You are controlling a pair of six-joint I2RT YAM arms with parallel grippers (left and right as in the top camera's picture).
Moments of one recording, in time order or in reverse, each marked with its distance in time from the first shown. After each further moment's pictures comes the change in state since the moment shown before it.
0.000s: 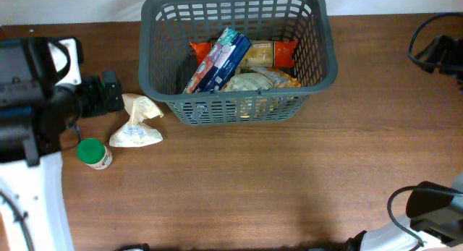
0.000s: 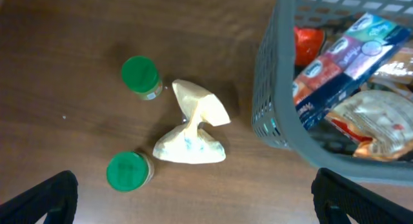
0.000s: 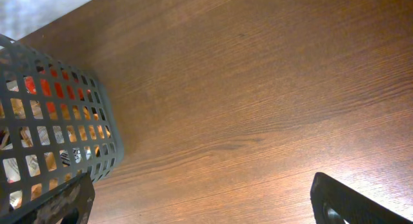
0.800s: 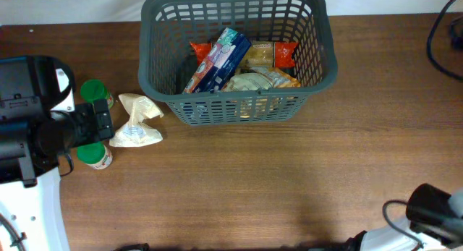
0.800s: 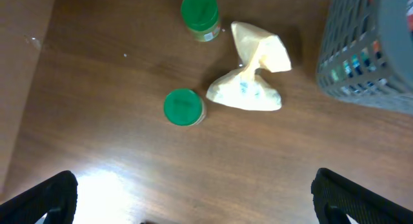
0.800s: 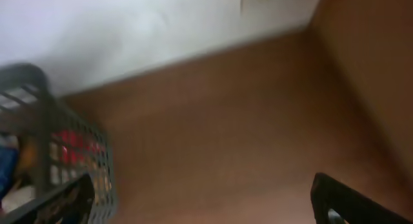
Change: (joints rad) left arm -0.002 -0.061 0.000 -0.225 -0.215 -0.006; right arm 0.002 -0.019 0.314 0.003 0.026 -0.029
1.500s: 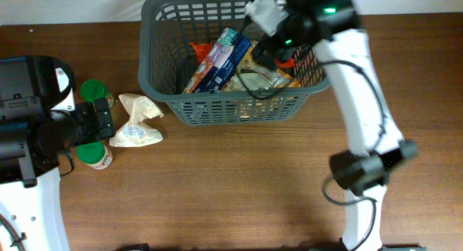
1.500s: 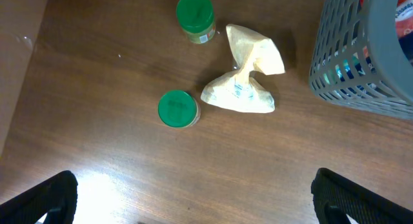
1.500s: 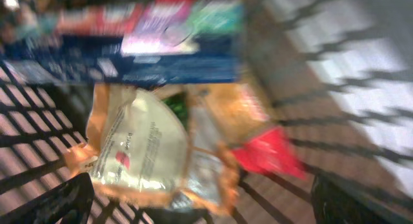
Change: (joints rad) left arm 0.000 0.000 0.000 0.007 0.018 -0.016; right arm 0.830 0.387 0.083 0.072 0.108 -0.495
